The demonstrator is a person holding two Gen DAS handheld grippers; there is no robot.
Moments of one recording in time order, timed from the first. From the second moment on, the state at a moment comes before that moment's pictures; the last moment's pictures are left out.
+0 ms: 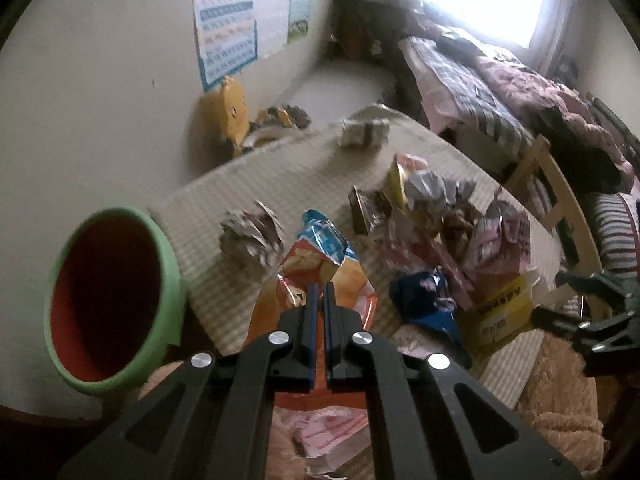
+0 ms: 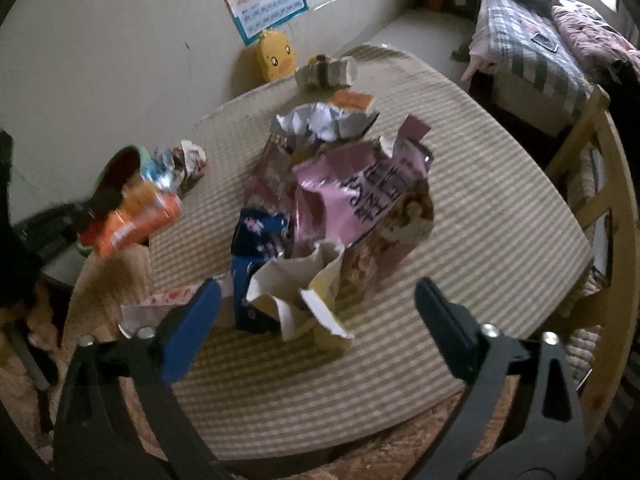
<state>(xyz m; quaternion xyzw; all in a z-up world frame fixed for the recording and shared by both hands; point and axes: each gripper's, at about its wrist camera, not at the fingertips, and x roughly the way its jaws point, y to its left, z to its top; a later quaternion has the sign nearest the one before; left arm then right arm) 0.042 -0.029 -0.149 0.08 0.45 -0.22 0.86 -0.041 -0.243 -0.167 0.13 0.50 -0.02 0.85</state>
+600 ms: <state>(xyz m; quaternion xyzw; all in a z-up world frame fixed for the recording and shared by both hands) 0.052 0.023 -0.132 0.01 0.42 -0.16 0.89 -0.062 -0.217 -0.107 0.12 0.47 0.05 0.87</state>
